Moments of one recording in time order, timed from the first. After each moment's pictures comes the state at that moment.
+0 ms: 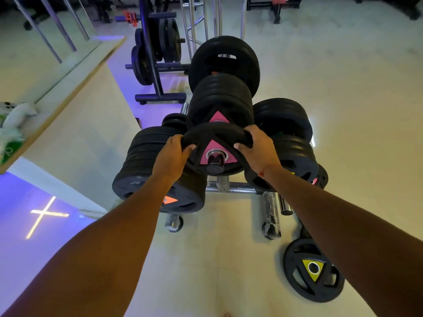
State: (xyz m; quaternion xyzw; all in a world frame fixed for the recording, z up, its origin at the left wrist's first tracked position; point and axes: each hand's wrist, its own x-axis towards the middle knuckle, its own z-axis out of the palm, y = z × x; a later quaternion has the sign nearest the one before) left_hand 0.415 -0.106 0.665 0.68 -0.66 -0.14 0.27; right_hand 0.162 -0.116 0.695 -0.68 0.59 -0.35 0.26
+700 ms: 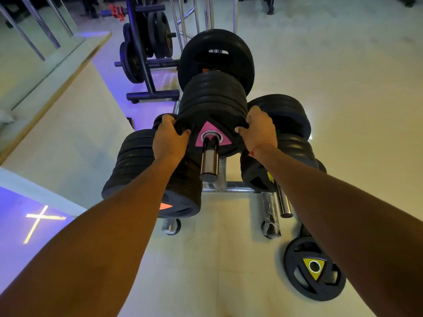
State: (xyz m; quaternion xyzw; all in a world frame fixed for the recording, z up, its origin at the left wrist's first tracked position) left_hand 0.391 -0.181 0.676 0.72 -0.57 -0.12 0.36; right_hand 0.161 -0.185 0.707 -0.64 0.68 -0.31 0.18
